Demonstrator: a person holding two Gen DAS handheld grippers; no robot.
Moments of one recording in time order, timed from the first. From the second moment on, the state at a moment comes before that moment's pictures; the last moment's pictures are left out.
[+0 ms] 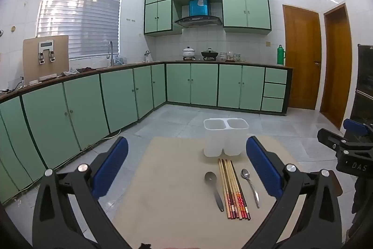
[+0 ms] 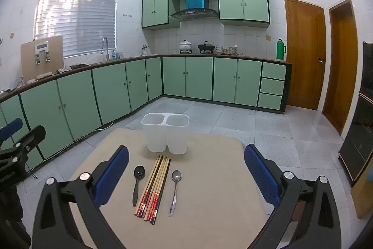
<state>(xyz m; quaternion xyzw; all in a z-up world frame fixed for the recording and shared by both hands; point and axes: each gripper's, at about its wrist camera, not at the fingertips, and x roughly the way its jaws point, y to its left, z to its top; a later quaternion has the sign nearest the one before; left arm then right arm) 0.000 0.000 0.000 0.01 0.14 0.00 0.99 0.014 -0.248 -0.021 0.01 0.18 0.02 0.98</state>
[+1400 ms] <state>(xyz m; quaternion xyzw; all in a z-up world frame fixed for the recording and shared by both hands) 0.001 -0.011 -0.002 0.02 0.14 0.01 0.99 0.012 -0.250 -0.022 0.01 0.17 0.02 0.99</state>
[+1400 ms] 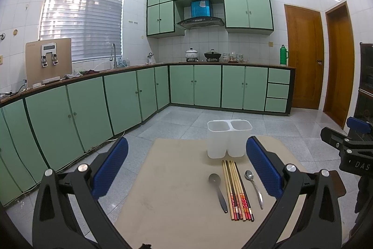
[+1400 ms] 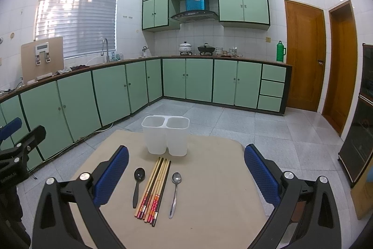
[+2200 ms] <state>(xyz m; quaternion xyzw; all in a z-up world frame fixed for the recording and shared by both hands) 0.001 -0.010 -0.002 0.02 0.14 0.01 0.99 0.011 -0.249 -0.021 0.01 0.17 0.02 0.99</state>
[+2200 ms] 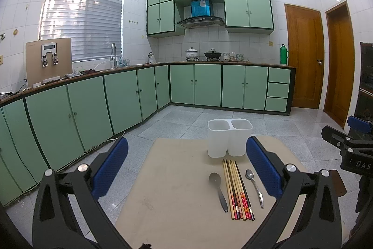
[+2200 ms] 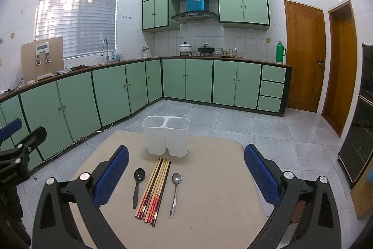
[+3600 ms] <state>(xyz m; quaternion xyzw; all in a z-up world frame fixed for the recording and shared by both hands) 0.044 0.001 -0.034 0.02 0.19 0.01 0.98 0.046 -0.252 -0.041 0.02 0.21 0.02 0.98</state>
